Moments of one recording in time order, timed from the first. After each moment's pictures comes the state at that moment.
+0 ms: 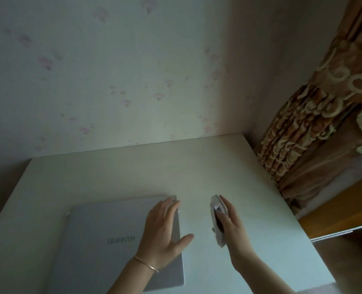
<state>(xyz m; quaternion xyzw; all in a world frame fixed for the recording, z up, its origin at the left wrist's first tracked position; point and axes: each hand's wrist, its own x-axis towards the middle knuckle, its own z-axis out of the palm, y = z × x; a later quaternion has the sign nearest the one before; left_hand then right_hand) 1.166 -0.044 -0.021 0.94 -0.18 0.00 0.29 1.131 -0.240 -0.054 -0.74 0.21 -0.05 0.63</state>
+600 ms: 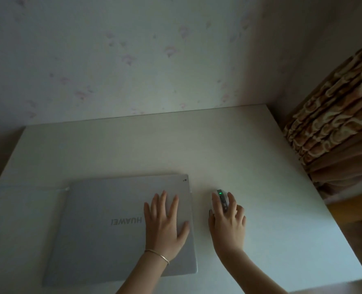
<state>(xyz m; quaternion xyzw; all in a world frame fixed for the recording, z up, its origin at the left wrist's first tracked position) 1.171 -0.029 -0.131 0.99 -0.08 -0.03 0.13 1.164 -0.200 -0.134 -0.99 0.11 -0.06 0.11</state>
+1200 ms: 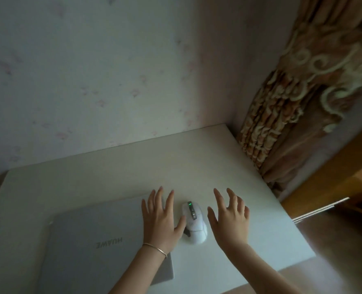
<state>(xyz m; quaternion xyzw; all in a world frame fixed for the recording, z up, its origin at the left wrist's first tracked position) 1.185 -0.090 -0.047 0.97 -0.14 0.04 0.17 1.147 -0.273 -0.050 -0.97 0.16 -0.13 0.10</state>
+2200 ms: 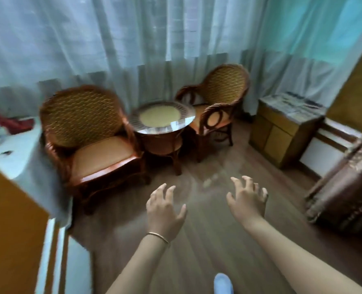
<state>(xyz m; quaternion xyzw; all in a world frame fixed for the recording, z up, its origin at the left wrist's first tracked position) 0.739 -0.539 0.024 0.56 -0.79 -0.08 0.24 0.517 -0.495 0.022 -0.48 0.86 -0.18 -0.02</state>
